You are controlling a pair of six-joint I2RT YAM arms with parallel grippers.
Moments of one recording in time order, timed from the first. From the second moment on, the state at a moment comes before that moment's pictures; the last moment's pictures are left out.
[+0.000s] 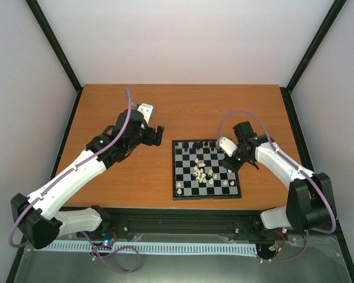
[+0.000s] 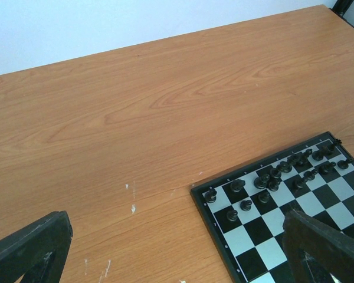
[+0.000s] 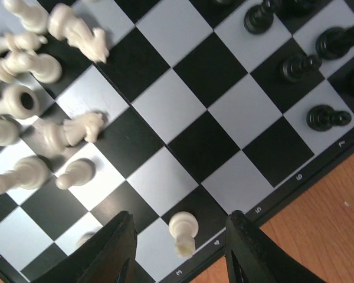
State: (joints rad) left arm -0.66 1.17 1.12 -0.53 -0.25 -0.21; right arm 0.28 1.37 0.89 -0.79 -0.23 -0.58
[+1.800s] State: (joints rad) left arm -0.66 1.18 1.12 -0.53 -0.19 -0.21; right arm 0.22 1.10 0.71 -1.08 -0.24 -0.88
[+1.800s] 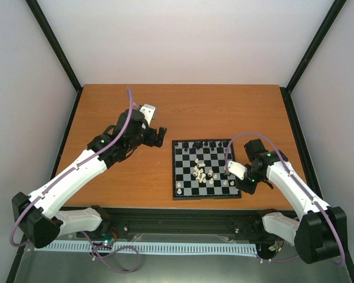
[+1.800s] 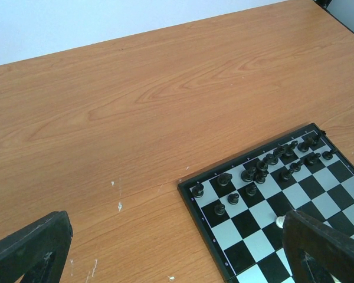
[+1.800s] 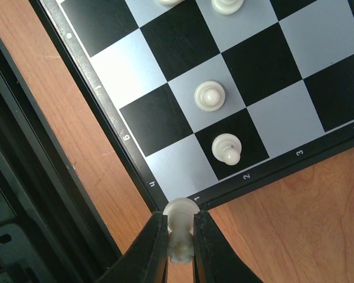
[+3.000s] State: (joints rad) left arm -0.66 1.19 1.12 -0.53 -0.18 -0.20; right arm 0.23 1.21 0.69 -1.01 -0.29 -0.92
